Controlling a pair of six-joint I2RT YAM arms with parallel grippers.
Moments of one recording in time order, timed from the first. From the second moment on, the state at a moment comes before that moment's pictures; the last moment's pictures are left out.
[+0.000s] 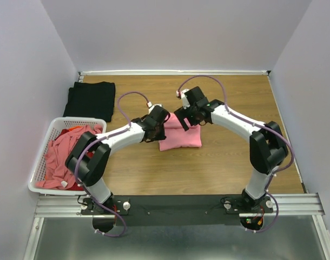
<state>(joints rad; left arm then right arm) -0.66 1.63 1.04 -0.36 -0.15 -0.66 0.58 1.79 1.37 -0.53 0.08 -0.02</state>
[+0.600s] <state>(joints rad) -0.69 1.72 0.97 -0.26 -0.15 -0.70 0.63 2.00 1.45 -0.45 0.28 -0.15</state>
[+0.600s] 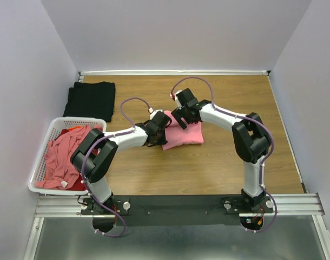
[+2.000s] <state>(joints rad) -0.70 1.79 1.04 -0.20 -0.03 -0.68 0.24 1.69 0.73 -0.01 -0.60 0.53</state>
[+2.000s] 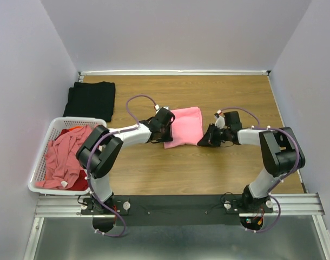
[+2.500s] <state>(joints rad) -0.67 1.74 1.02 -0.22 -0.04 -0.67 0.17 1.52 0.68 0.09 -0.73 0.60</state>
